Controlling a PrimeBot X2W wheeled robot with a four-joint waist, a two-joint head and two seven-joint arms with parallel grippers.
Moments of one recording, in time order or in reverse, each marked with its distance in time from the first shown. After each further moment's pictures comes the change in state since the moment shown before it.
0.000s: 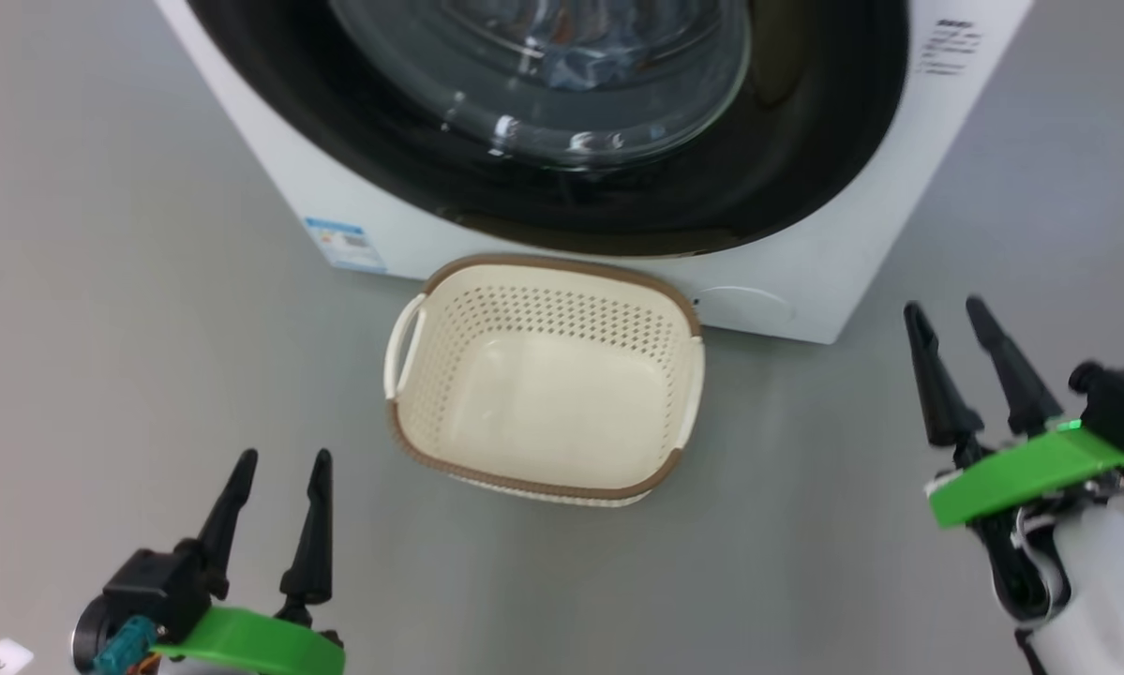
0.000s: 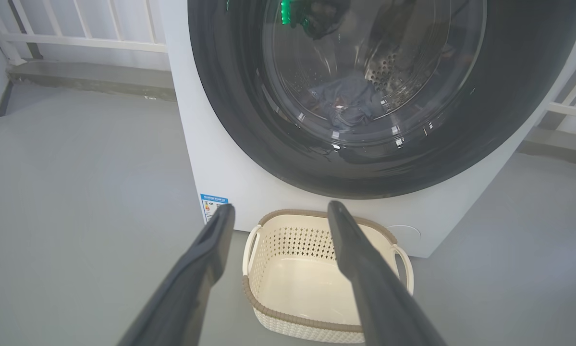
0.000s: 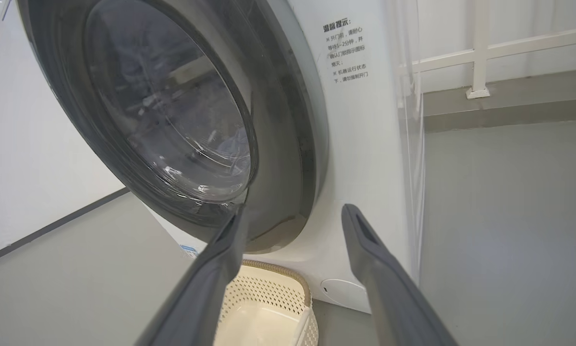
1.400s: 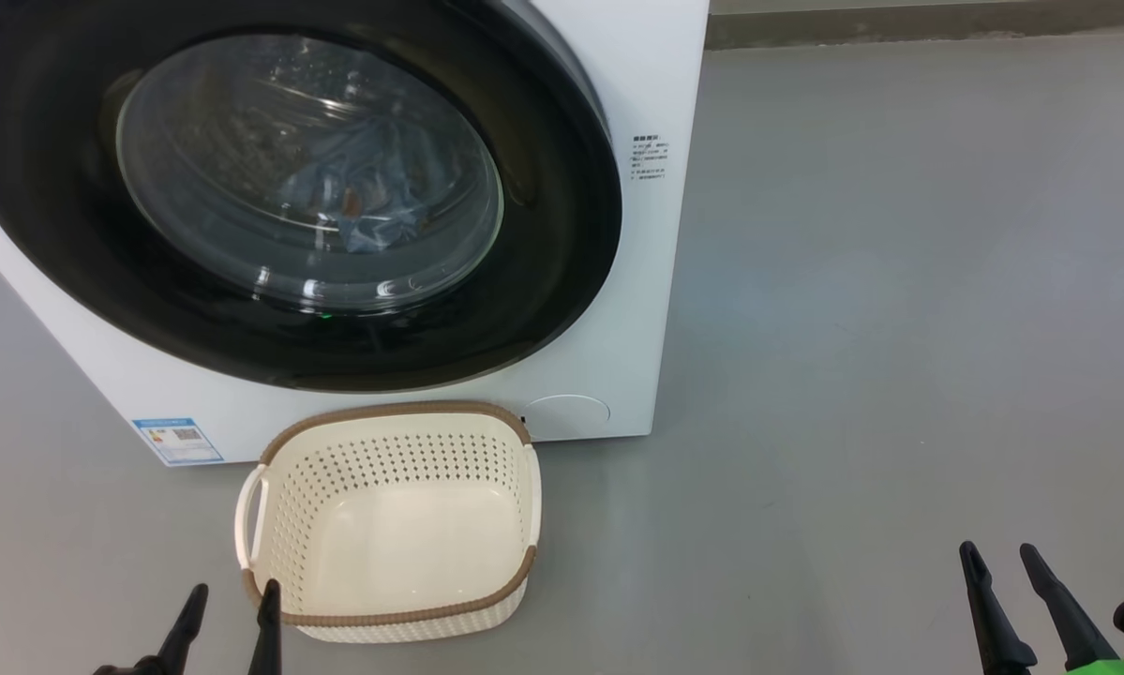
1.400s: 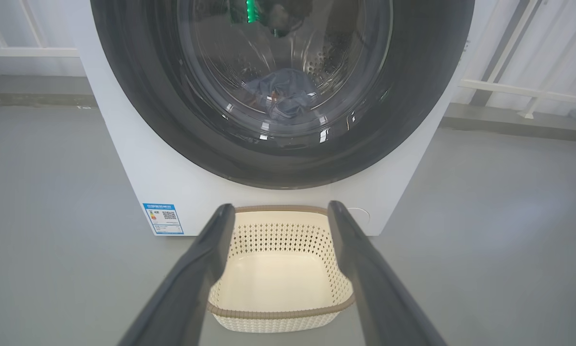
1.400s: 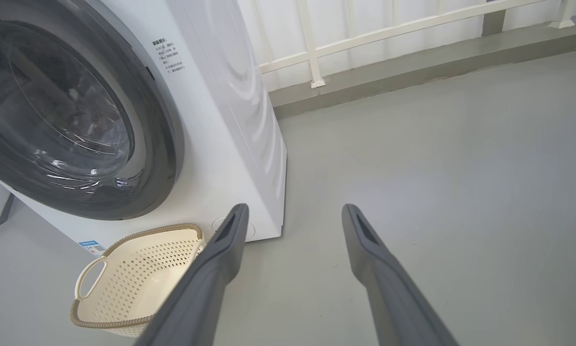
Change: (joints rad) left arm 0.177 0.036 0.083 0.054 0.026 0.000 0.000; right arm 0.438 0.029 -0.132 -0.086 -0.028 0.000 0.007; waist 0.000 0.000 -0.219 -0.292
